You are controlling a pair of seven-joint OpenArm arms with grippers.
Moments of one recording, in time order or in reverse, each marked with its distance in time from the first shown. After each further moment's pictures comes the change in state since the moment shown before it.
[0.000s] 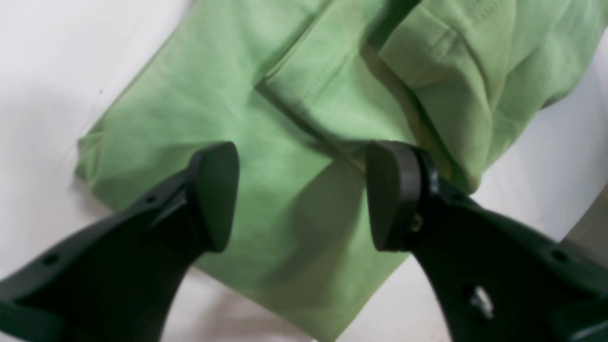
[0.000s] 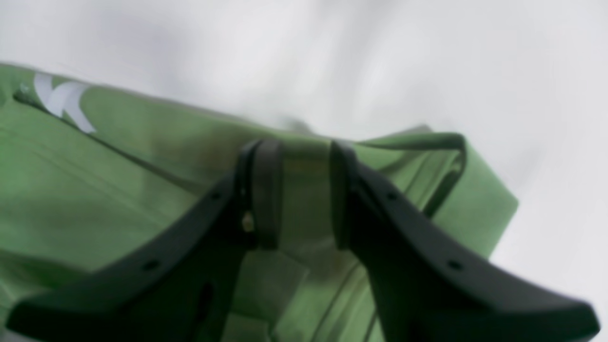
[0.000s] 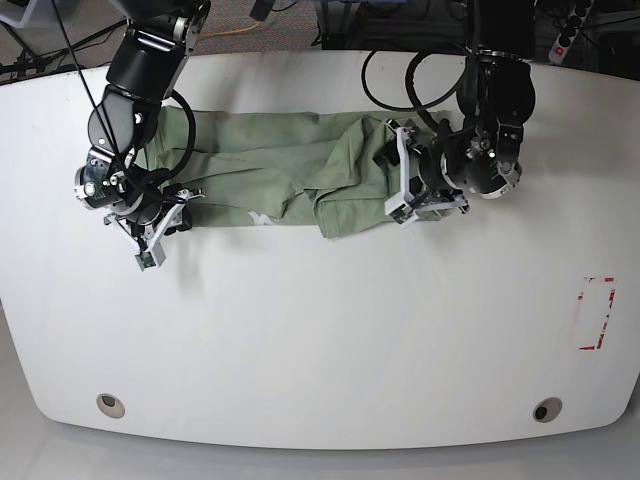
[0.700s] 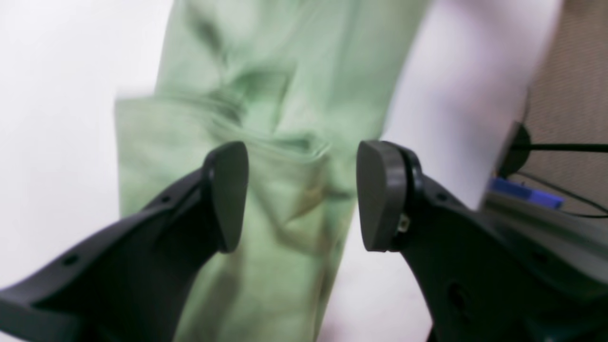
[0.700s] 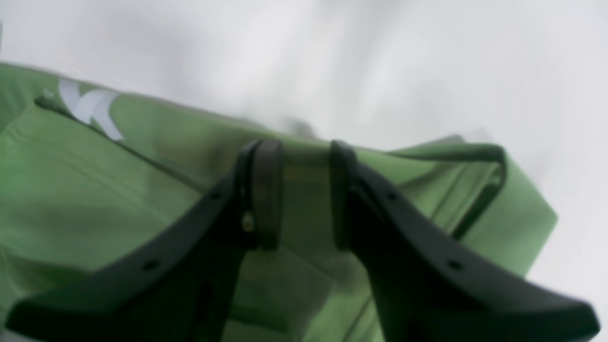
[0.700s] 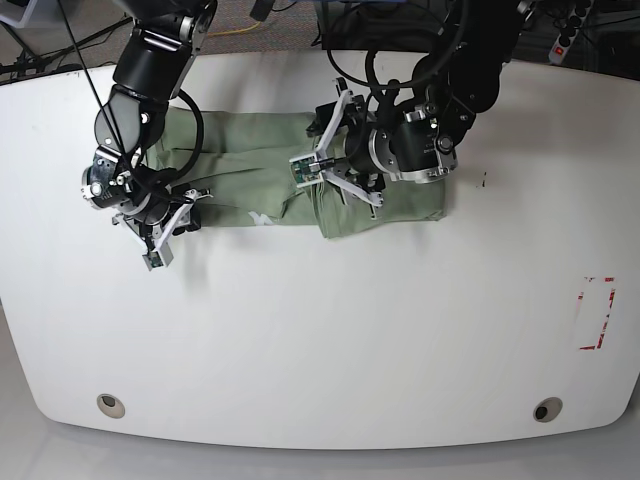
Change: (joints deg) left arm -2.5 0.0 23.0 14.4 -0.6 -1.3 5.7; right arm 0.0 -1.5 -0.1 0.0 0.0 0.0 0.0
